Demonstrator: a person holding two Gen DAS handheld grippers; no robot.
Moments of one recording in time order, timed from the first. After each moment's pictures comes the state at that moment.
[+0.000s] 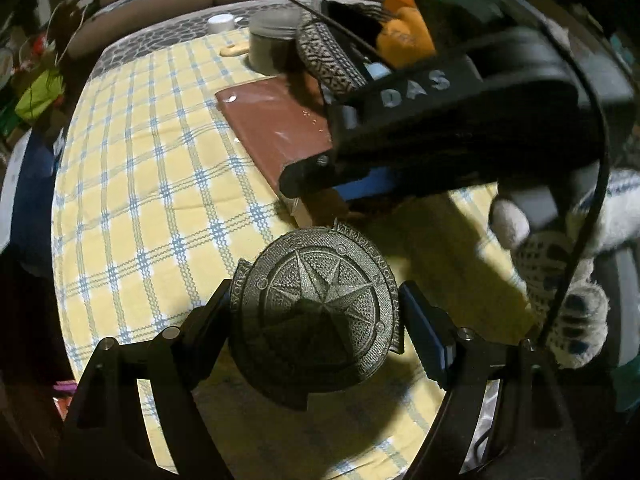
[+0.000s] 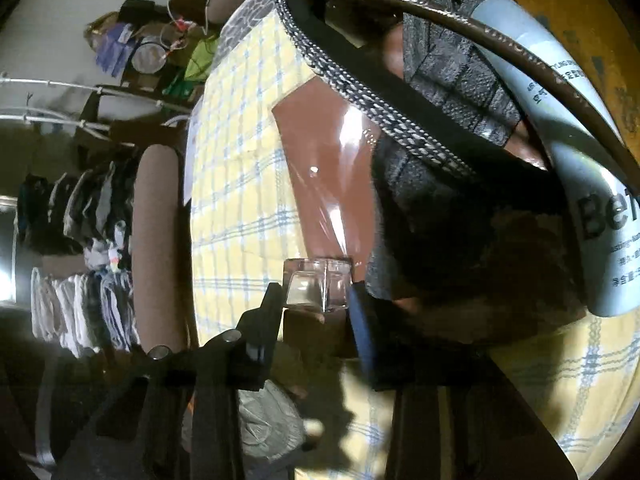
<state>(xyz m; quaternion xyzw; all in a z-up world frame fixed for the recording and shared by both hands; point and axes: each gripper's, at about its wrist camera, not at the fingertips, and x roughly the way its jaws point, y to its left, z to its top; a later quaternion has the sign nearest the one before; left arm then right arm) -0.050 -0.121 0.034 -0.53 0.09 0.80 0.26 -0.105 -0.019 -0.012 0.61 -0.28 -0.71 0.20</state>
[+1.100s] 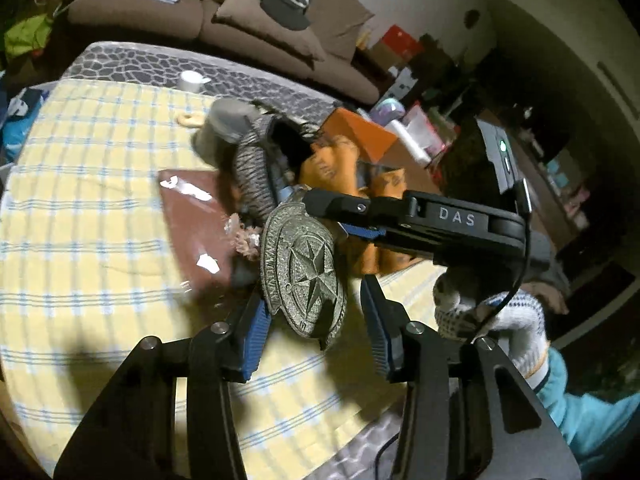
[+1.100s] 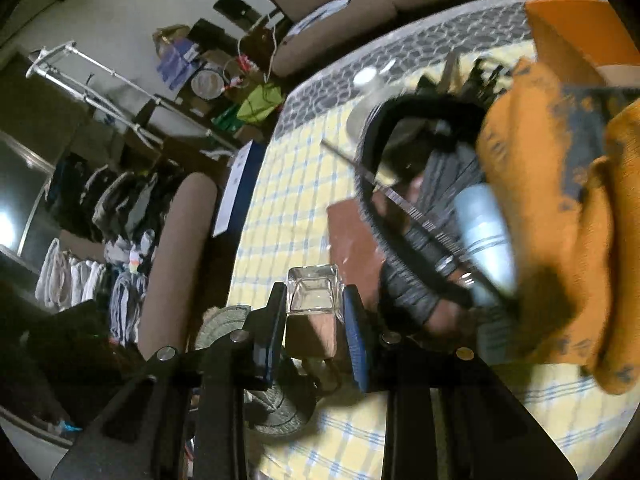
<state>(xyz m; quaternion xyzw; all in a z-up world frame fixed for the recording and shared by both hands) -0.064 -0.146 0.101 -0.46 -0.18 0.80 0.36 -0.088 0.037 0.071 0.48 -0.25 -0.80 0.24</state>
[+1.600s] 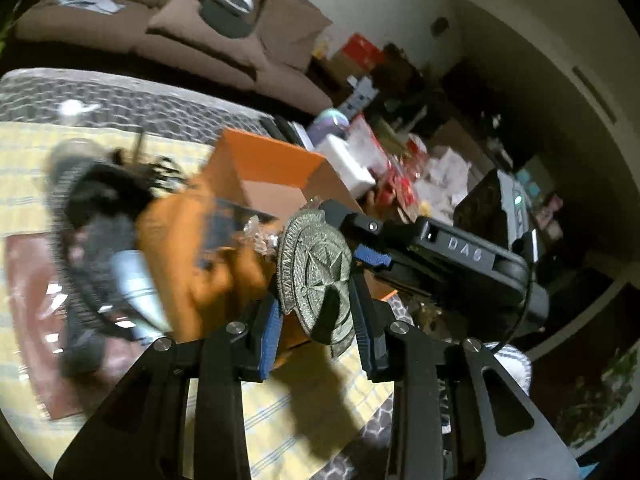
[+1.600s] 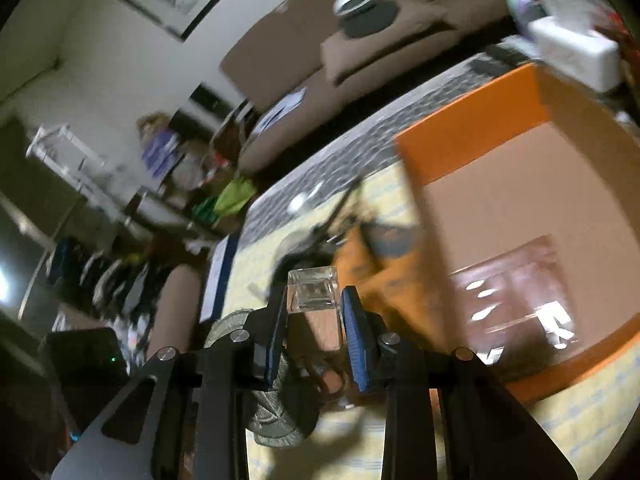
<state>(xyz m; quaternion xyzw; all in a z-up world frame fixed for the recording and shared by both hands) -0.085 0.028 0.140 -0.43 -0.18 0.78 0.42 -0.074 0.207 0.128 0.38 -0.32 -0.86 0.14</state>
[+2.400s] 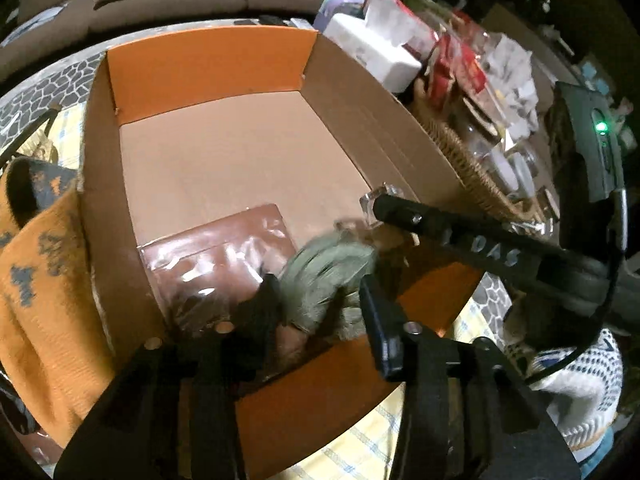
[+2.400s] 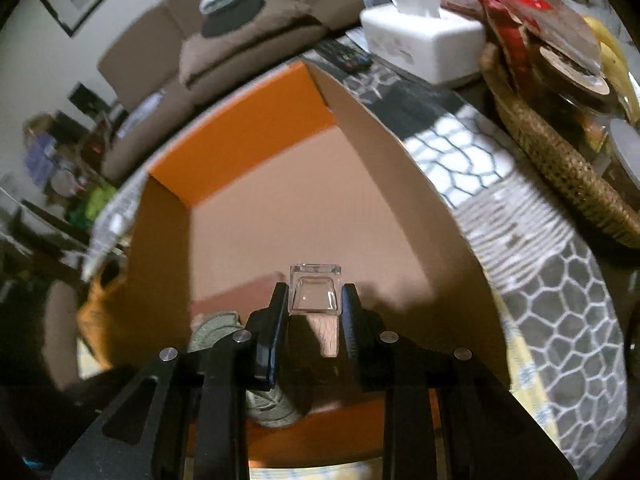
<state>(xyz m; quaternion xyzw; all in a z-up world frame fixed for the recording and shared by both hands) -0.092 0.222 0.070 -0.54 0.01 0.76 0.36 -0.080 0.349 0.056 0.48 -0.21 -0.85 -0.05</state>
